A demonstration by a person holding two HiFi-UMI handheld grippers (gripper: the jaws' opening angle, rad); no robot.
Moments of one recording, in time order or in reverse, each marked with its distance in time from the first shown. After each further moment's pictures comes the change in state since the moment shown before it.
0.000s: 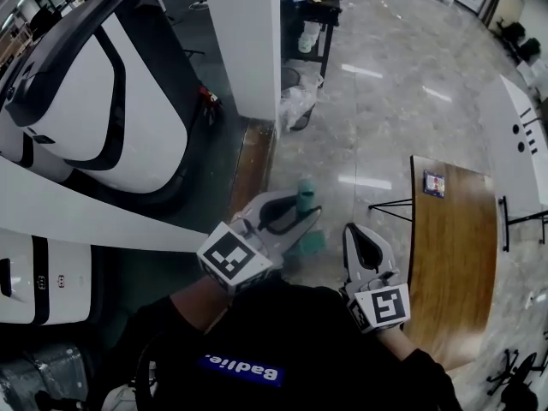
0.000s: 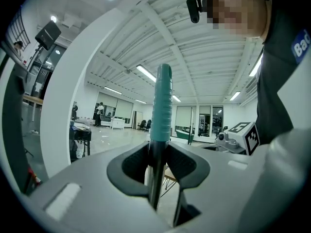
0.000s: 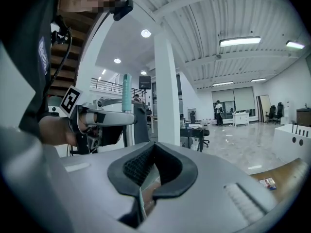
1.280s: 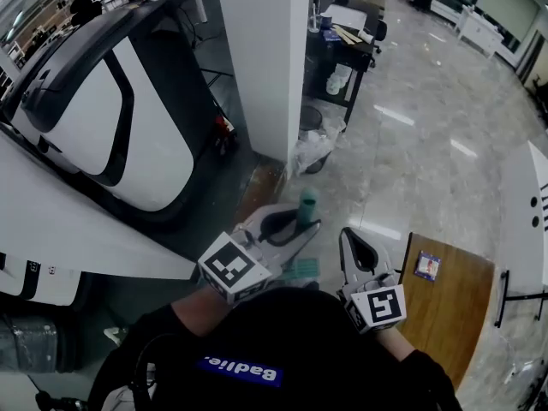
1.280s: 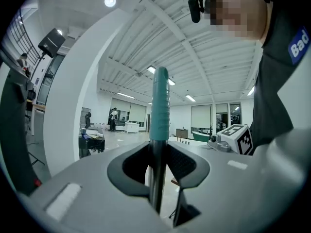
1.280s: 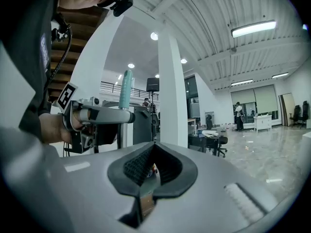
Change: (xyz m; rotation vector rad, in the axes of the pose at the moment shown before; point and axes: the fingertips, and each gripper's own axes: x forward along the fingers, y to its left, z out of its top) left arm 0.117 0.111 0.035 0.023 -0.026 0.175; right arm 0.140 -0.126 0.044 -0.051 -0.035 0.220
